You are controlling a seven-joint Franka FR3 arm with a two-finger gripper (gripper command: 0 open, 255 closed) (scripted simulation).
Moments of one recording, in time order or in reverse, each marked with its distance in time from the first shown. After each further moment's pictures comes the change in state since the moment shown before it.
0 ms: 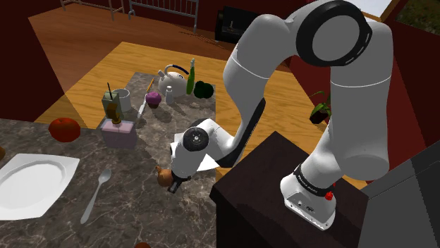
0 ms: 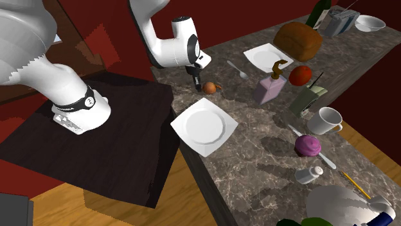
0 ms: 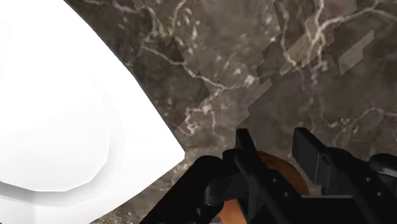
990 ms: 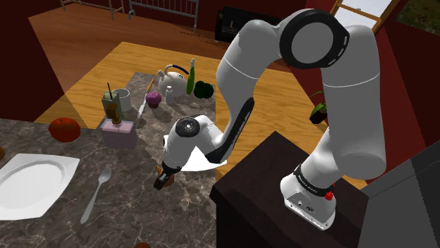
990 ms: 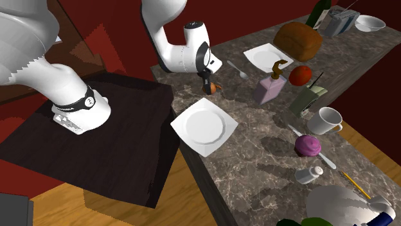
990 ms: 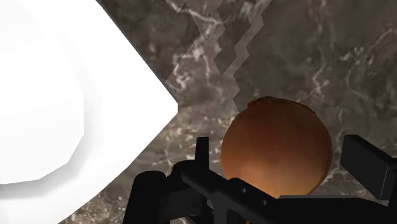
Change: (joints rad) arm -0.074 0.088 0.010 0.110 0.078 0.082 -0.079
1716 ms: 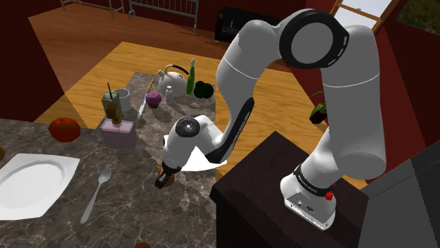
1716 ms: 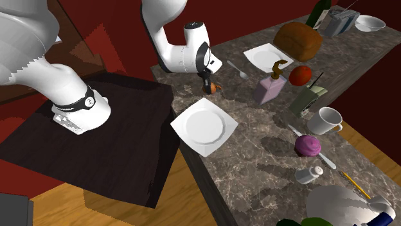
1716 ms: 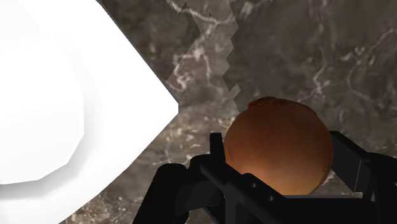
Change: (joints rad) arm 0.001 0.001 -0.002 0.001 -0.002 0.001 0.002
